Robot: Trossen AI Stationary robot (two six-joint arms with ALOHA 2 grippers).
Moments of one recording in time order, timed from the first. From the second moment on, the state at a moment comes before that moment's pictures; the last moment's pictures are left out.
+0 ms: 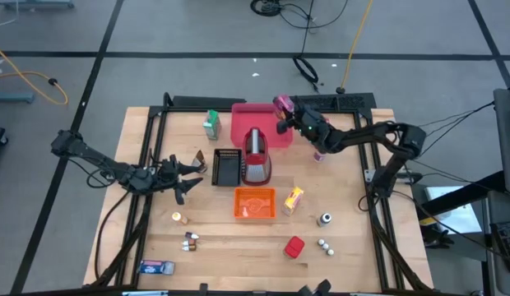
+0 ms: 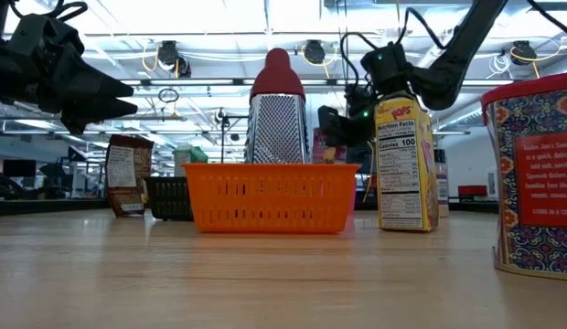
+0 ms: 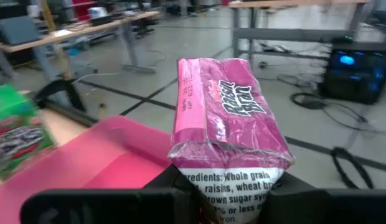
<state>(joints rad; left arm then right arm) -0.43 0.40 0.01 0.27 -0.69 -0.32 -0.50 1.70 0.72 0.79 0.46 0.22</state>
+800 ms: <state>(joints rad) -0.43 0.40 0.01 0.27 -0.69 -0.32 -0.50 1.88 0.78 0.90 0.53 0.29</state>
